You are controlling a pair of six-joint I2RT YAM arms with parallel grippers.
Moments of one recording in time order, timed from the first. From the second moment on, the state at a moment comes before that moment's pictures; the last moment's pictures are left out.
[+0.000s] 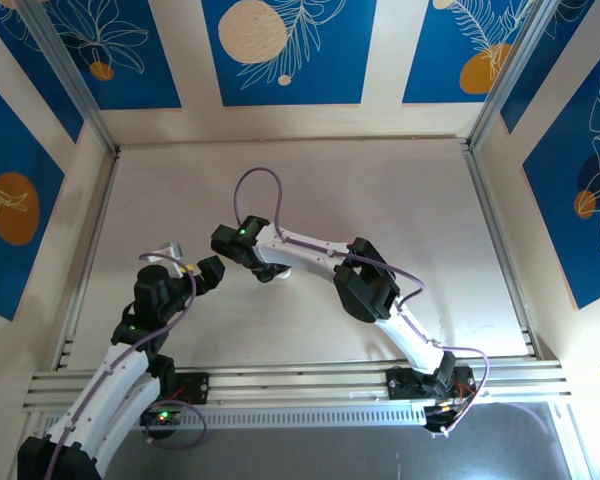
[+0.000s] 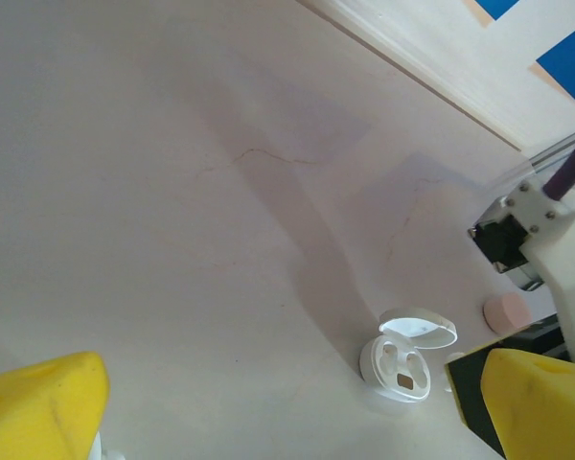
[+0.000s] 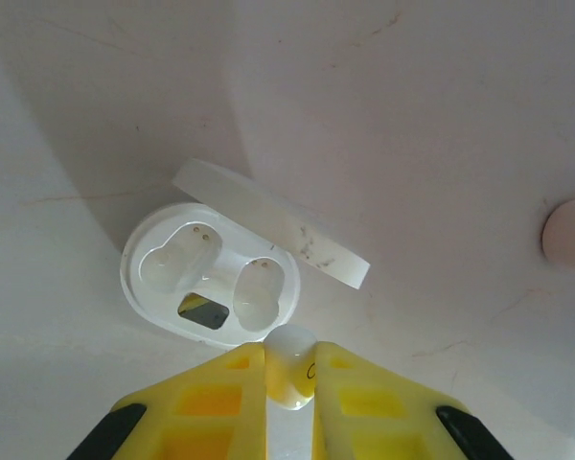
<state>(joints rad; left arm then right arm) -0.22 0.59 0.23 -0.04 0.15 -0.62 1.05 2.32 2.04 -1.36 0.48 0.64</state>
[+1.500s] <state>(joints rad) -0.22 0.59 0.23 -0.05 0.15 -0.62 1.03 2.38 2.05 -1.33 0.47 0.60</state>
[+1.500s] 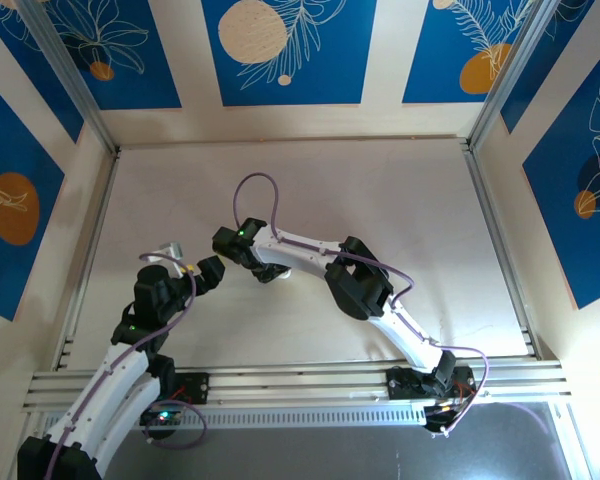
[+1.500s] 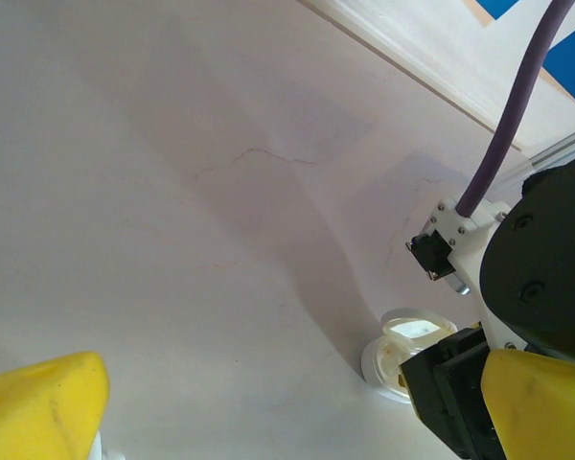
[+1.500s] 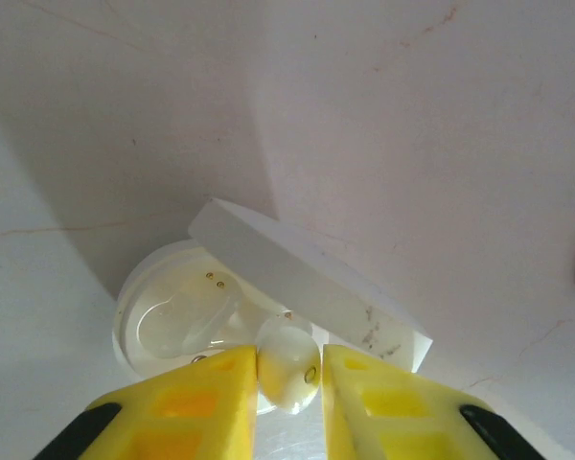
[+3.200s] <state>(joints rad) -0.22 0.58 0.17 0.07 0.20 -0.63 0.84 1.09 0.55 -0.30 -0.20 0.71</state>
